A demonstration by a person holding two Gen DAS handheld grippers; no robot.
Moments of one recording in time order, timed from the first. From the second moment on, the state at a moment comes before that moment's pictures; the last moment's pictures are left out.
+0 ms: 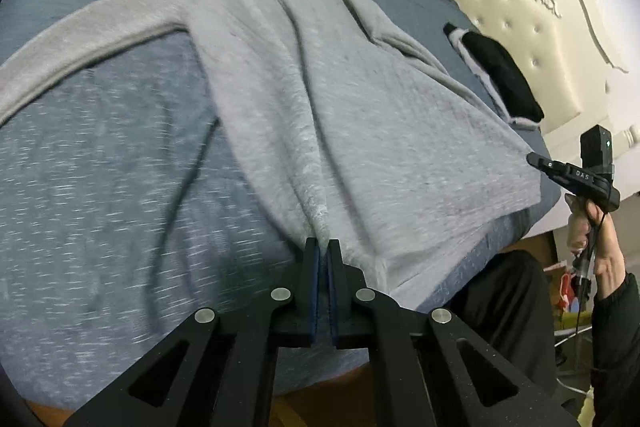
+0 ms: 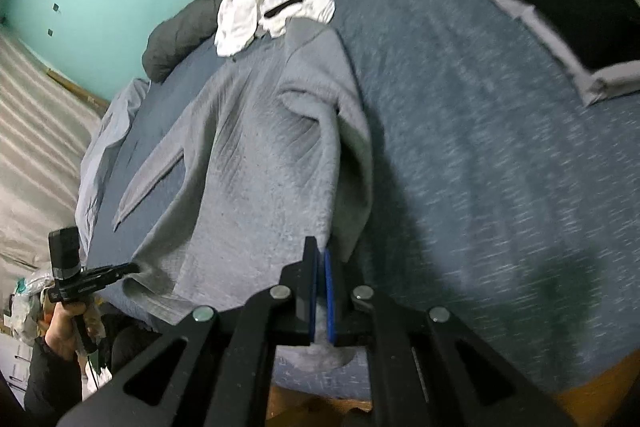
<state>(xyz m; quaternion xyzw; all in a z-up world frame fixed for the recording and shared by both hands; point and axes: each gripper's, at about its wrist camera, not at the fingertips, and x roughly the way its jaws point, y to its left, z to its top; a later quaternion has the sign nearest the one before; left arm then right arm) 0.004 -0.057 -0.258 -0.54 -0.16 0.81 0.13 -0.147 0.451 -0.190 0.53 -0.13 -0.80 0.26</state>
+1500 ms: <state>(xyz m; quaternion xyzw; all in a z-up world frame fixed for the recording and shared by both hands) 0.016 -0.082 -0.299 -0.58 -0.17 0.79 0.11 -0.099 0.342 -0.251 0.60 0.05 -0.73 0.32</state>
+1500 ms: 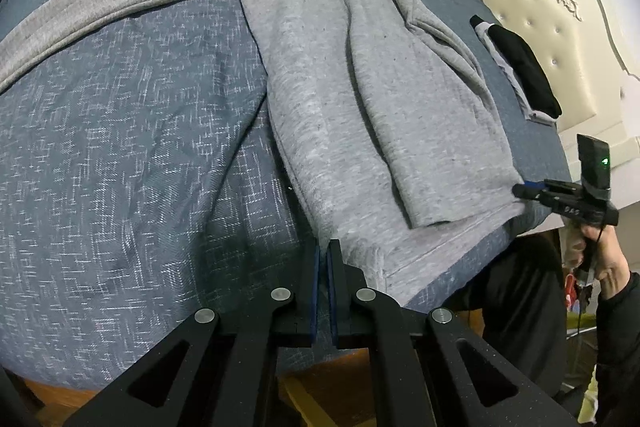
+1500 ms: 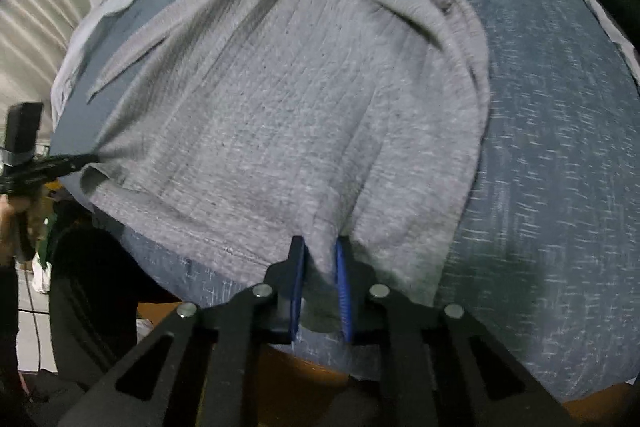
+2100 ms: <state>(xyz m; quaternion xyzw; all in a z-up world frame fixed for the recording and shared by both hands) 0.015 -0.078 -0.290 -0.57 -0.16 0.79 0.12 -0.103 0.370 -0.223 0.57 0.03 -0.76 0.32</state>
